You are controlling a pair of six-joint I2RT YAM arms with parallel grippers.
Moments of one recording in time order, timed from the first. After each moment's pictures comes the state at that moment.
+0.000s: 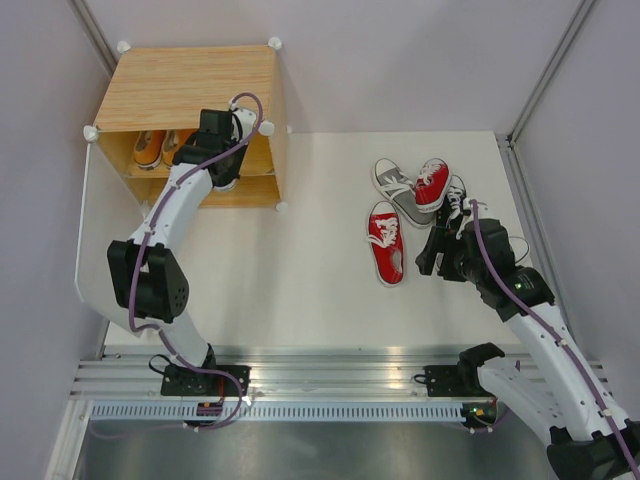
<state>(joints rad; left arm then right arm) -0.18 1.74 1.64 -0.63 -0.13 0.27 0.32 0.79 0.83 -0.76 0.02 0.44</state>
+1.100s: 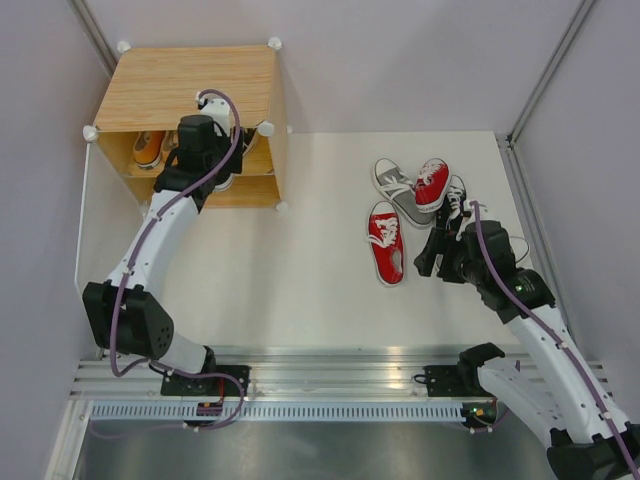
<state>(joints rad) -0.18 1.51 1.45 -0.38 -0.19 0.10 0.32 0.78 0.82 -0.76 0.00 0.46</state>
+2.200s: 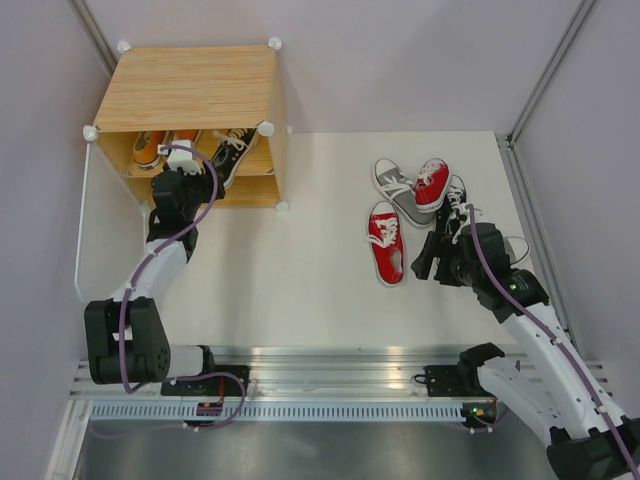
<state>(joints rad) 0.04 1.33 0.84 0.33 0.09 -0.08 0.32 0.77 0.77 -0.73 -0.03 0.48</state>
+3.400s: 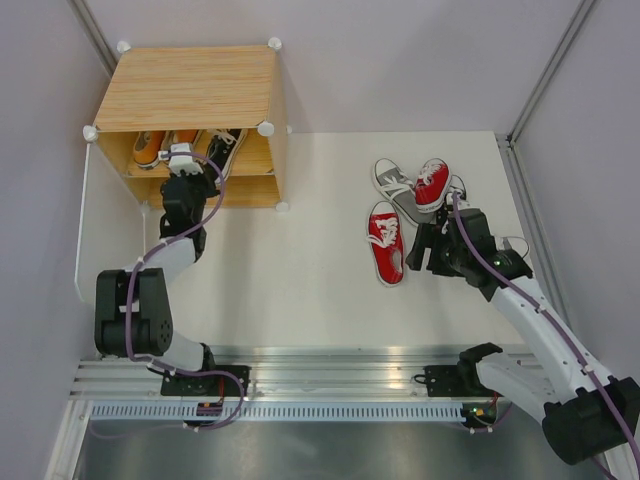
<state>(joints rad) 0.04 1.48 0.77 0.70 0.03 -0.13 0.32 0.96 0.82 -0.69 -0.02 0.46</state>
